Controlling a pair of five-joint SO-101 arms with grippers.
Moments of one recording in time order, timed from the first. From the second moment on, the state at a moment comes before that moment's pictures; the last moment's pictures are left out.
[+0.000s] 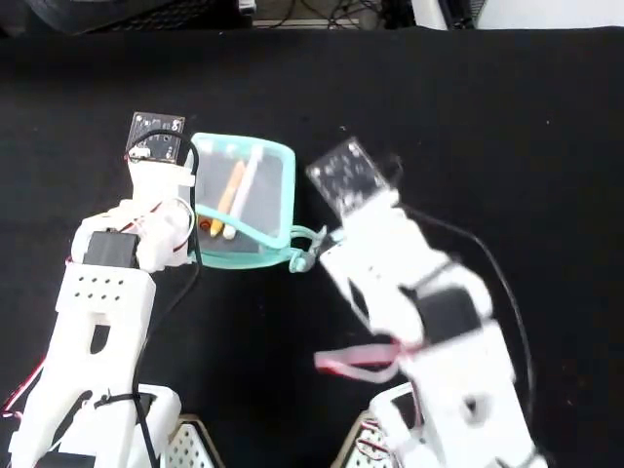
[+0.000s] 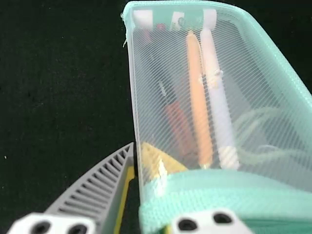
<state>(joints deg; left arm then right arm) -0.4 -35.1 45.5 56.0 -2.9 -22.4 -61.3 43.6 68.8 16.5</state>
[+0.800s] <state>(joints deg) -0.4 -35.1 45.5 56.0 -2.9 -52.0 -74.9 72.7 18.8 15.3</state>
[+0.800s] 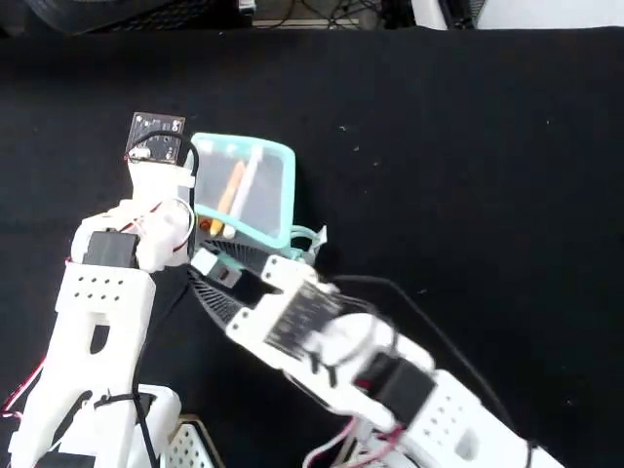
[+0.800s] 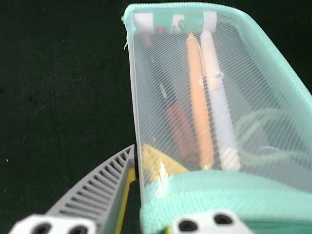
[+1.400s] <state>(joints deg) -0.2 -34.5 28.8 75.1 -1.8 -42.4 -74.2 75.0 10.9 15.2</state>
